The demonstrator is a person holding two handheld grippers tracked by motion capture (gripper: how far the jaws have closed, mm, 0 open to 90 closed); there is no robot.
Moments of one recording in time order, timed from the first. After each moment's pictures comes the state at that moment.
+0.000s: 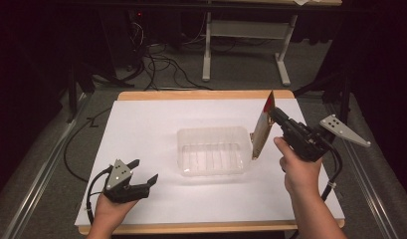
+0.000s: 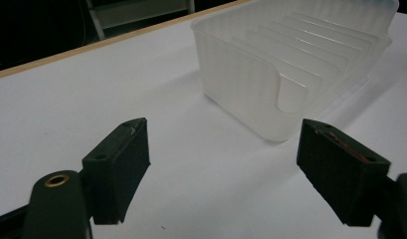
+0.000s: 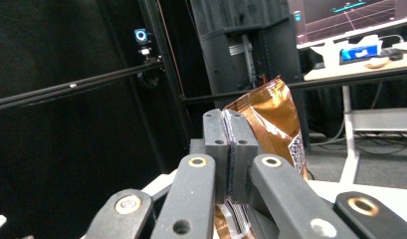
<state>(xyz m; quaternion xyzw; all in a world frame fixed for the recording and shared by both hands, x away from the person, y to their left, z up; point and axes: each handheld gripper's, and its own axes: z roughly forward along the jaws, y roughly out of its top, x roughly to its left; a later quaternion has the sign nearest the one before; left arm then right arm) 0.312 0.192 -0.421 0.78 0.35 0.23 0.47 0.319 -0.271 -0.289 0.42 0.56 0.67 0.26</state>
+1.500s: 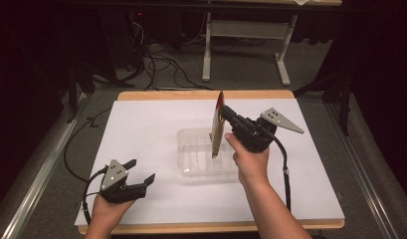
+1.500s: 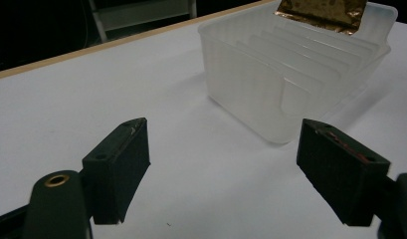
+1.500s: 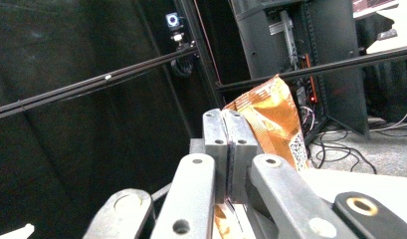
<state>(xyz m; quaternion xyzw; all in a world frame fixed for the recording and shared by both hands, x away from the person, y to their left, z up) 0.311 0.199 -0.420 0.77 0.36 0.23 0.48 0.359 -0.176 -0.312 0.40 0.57 0.69 0.19</state>
